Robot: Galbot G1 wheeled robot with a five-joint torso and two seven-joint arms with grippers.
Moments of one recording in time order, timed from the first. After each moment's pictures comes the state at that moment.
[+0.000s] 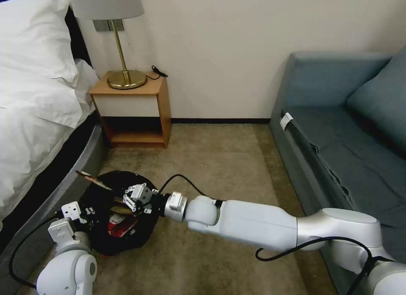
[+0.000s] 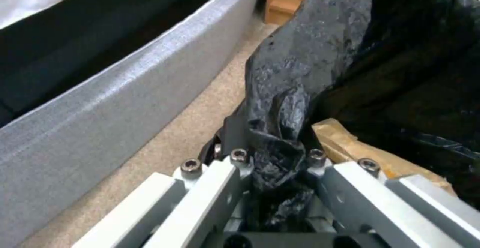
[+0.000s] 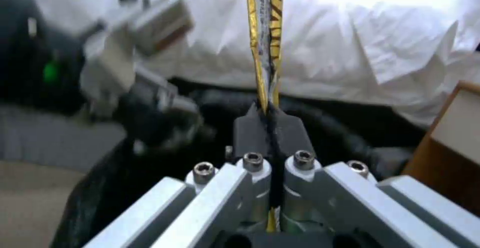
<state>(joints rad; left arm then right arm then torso) 1.48 -1.53 -0.83 -2.14 -0.25 0.57 -0.25 -0.22 1.28 -1.06 1.45 0.63 0.32 0.02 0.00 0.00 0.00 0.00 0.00</state>
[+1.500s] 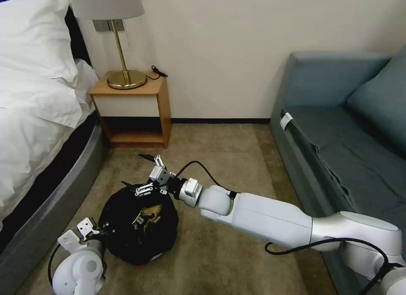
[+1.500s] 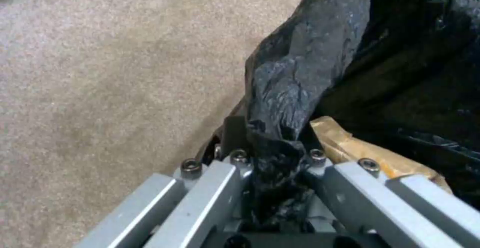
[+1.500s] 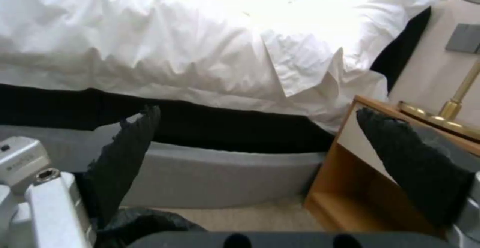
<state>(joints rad) 1.45 -1.52 -0.81 -1.98 -0.76 0.61 -0.44 -0.24 1.17 -0.90 1.50 0.57 0.32 0.05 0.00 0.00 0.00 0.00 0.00</state>
